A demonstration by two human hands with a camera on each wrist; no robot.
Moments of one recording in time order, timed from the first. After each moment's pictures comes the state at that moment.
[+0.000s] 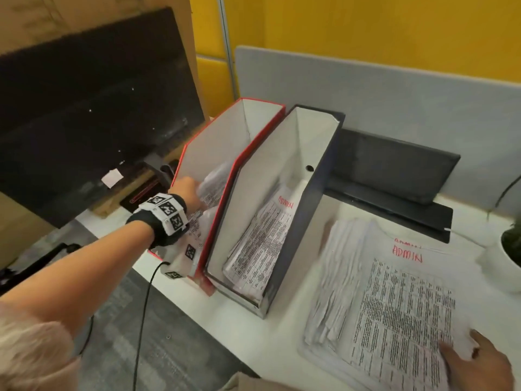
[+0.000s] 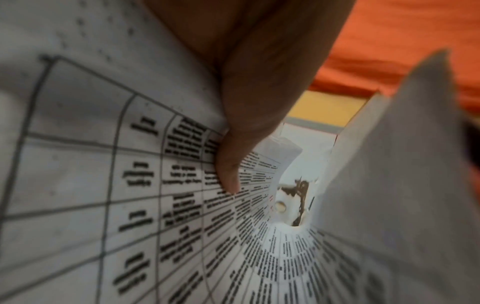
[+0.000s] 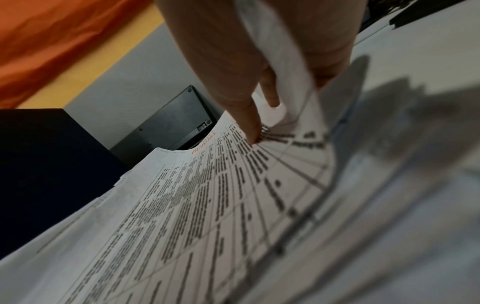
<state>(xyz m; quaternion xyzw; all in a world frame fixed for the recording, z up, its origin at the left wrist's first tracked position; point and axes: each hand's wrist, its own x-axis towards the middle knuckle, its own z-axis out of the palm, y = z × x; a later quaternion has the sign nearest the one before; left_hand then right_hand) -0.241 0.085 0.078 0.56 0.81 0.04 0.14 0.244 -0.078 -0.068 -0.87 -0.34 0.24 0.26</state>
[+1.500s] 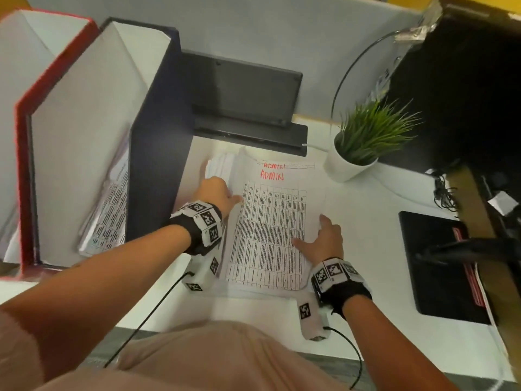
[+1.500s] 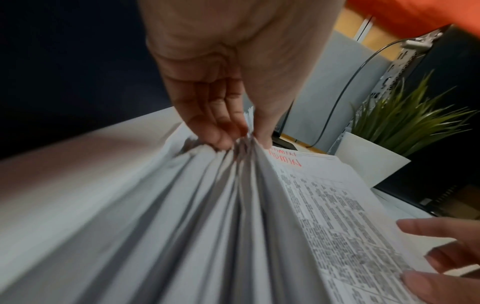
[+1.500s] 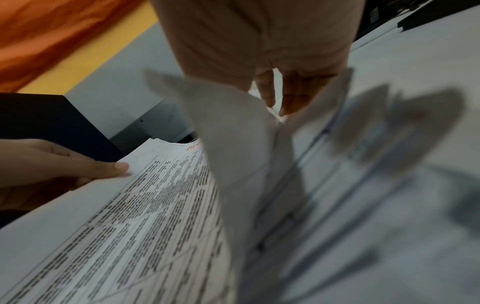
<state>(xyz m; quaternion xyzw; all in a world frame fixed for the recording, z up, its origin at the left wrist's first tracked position) 0.042 0.043 0.001 0.68 0.65 0.06 0.33 0.243 -0.079 -0.055 -0.87 -0.38 0.28 0.17</state>
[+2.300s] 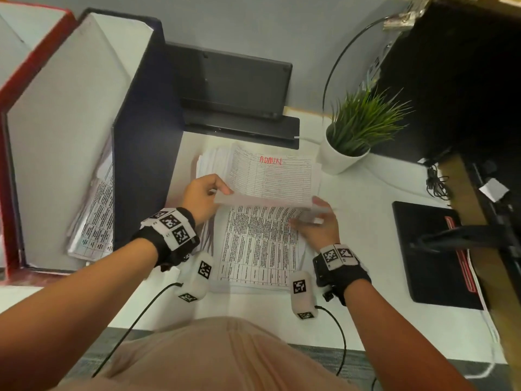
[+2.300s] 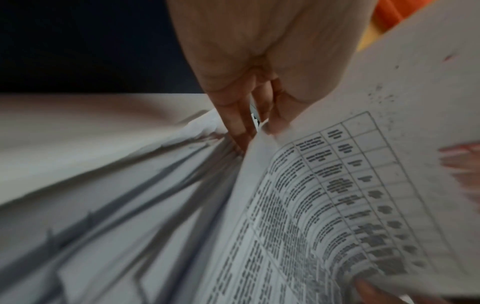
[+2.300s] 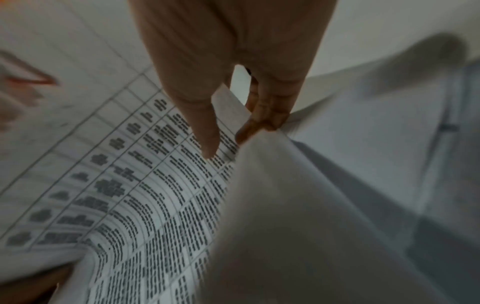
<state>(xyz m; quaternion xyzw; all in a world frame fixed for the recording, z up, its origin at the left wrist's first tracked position) 0.026 0.027 -0.004 0.61 0.53 0.26 0.53 0.247 -0.074 -0.041 -0.76 -0.26 0.39 0.45</state>
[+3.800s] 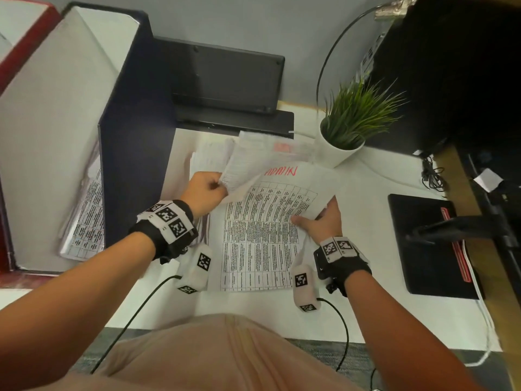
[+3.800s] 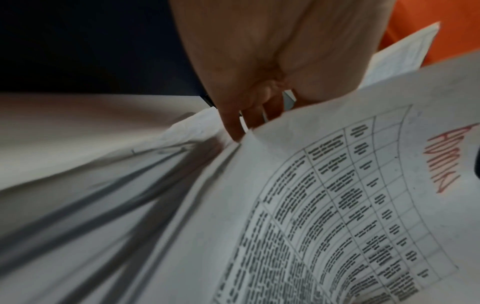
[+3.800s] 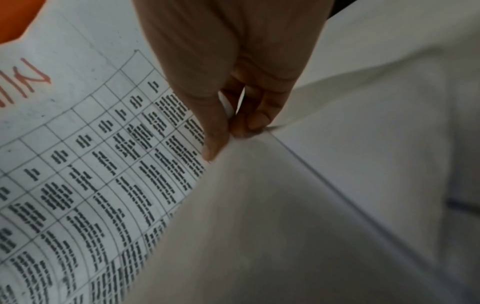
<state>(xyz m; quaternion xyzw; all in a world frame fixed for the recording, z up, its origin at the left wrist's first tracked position) 0.036 0.038 -0.011 0.69 0.48 0.24 0.49 0.259 -0.079 -0.039 -0.74 -0.29 0.37 0.49</state>
